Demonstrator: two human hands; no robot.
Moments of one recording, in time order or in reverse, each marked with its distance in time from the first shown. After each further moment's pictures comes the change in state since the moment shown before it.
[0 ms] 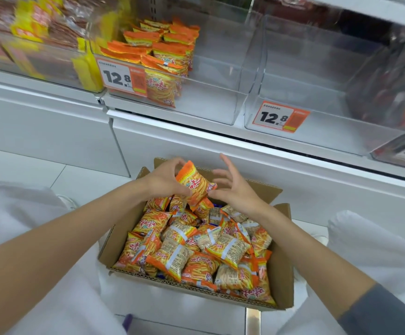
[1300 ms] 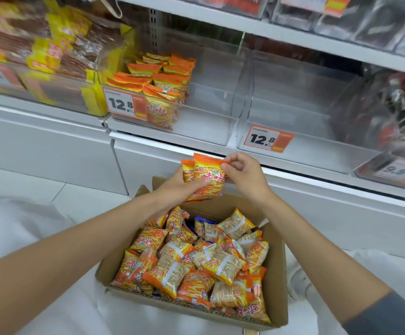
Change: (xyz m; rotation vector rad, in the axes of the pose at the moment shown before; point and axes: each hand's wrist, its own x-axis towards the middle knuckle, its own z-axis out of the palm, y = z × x) left_hand -0.010 0.042 0.018 -0.407 0.006 0.095; right_hand 0.003 -0.064 -0.032 0.039 0.310 -0.168
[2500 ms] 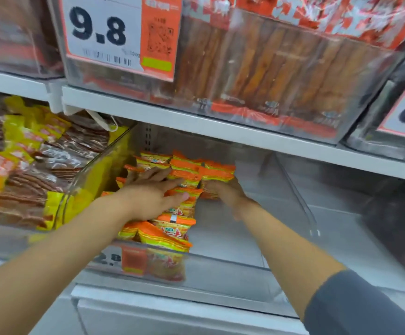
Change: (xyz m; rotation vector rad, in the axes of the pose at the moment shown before) left_hand 0.208 0.141 -0.199 1.320 0.110 0.212; right_hand 0.322 -0.049 0.051 0.091 0.215 0.123
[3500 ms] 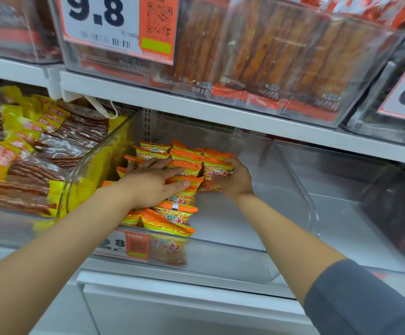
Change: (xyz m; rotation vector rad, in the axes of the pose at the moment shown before) left_hand -0.002 0.001 0.000 -0.019 0.019 -0.004; right_hand 0.003 0.012 -0.010 -0.354 0.186 -0.203
